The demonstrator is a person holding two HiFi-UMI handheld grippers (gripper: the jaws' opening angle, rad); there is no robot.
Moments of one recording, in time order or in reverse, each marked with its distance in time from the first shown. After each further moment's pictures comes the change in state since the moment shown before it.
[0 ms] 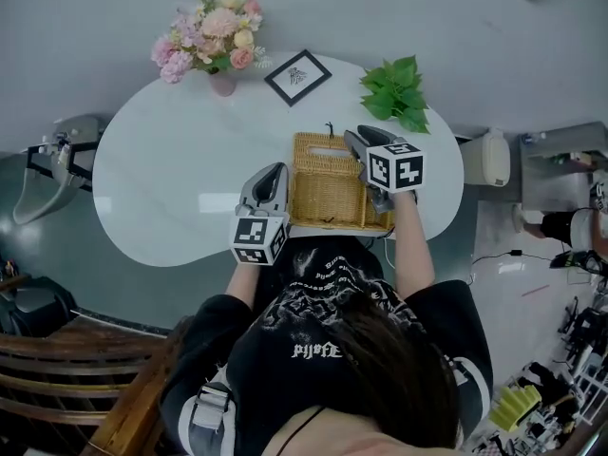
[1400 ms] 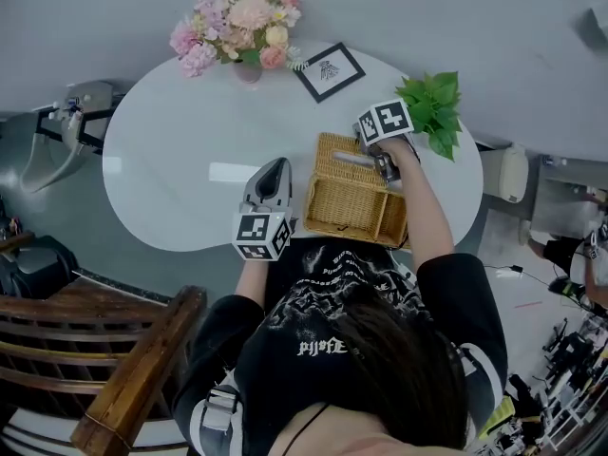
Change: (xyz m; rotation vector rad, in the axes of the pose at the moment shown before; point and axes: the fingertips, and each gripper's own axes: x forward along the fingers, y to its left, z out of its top) left arm 0.013 0.059 -0.009 -0.138 0.024 0.155; right arm 0.132 -0.030 -0.039 -0.026 0.565 0.036
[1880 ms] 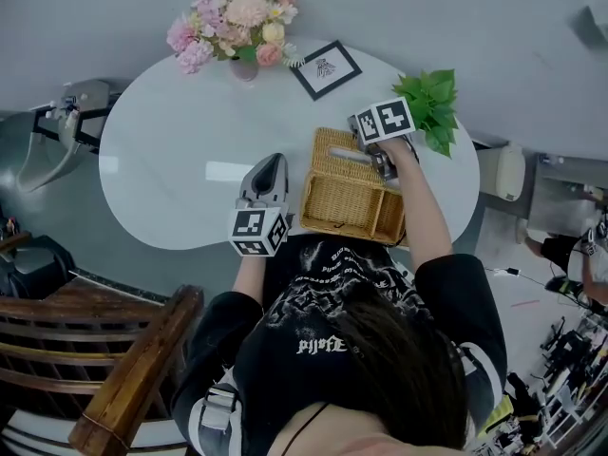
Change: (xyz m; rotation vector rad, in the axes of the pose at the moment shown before) left arm 0.002 0.001 0.002 -0.015 -0.015 0.003; right arm -0.019 0.013 0.015 -0.039 -0.087 0.026
